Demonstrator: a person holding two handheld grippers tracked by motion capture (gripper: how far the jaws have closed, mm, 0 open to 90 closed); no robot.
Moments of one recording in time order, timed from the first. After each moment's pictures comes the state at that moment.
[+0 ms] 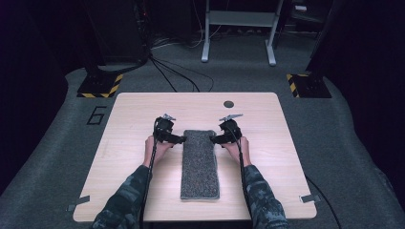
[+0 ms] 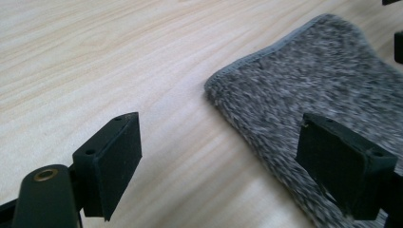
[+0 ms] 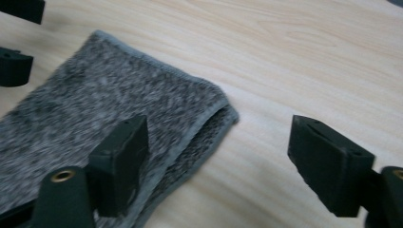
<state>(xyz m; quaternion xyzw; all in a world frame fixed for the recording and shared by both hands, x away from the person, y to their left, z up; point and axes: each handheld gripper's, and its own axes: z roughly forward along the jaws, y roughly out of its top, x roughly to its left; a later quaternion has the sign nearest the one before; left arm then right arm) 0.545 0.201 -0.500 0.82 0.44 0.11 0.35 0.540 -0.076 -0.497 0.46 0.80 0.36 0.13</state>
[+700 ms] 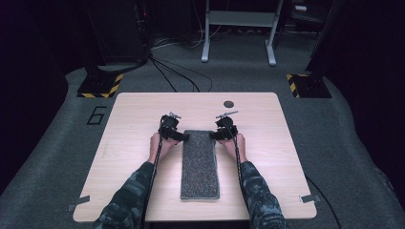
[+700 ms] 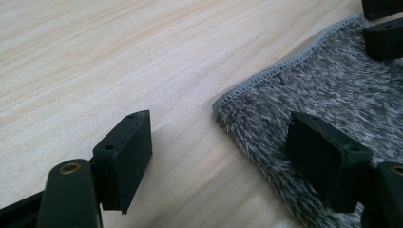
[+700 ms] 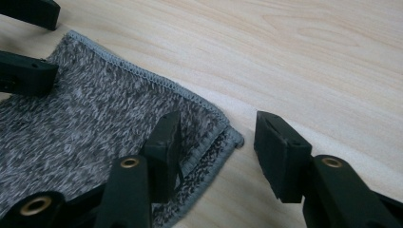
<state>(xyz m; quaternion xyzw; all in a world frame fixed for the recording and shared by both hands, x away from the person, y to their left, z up) 0.564 0.187 -0.510 0.83 0.44 0.11 0.33 0.565 -0.066 -0.509 0.47 0.81 0.34 0.12</state>
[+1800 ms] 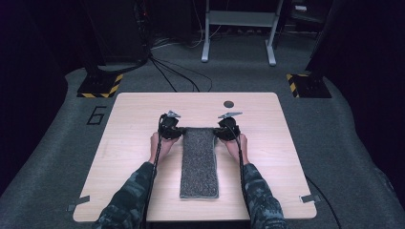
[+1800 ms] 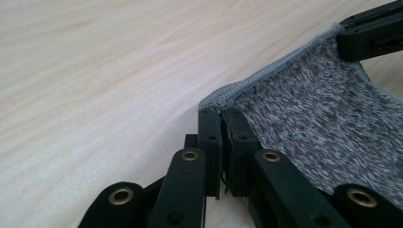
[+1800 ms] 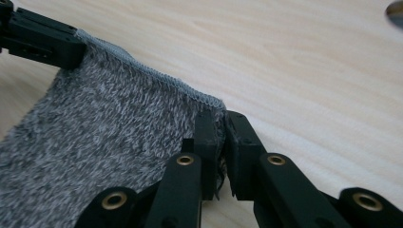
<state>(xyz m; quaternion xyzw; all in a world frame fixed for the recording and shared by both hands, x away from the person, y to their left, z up) 0.550 0.187 -0.490 0.82 0.41 0.13 0.38 0.548 -0.073 -0.493 0.44 0.80 0.38 0.14</state>
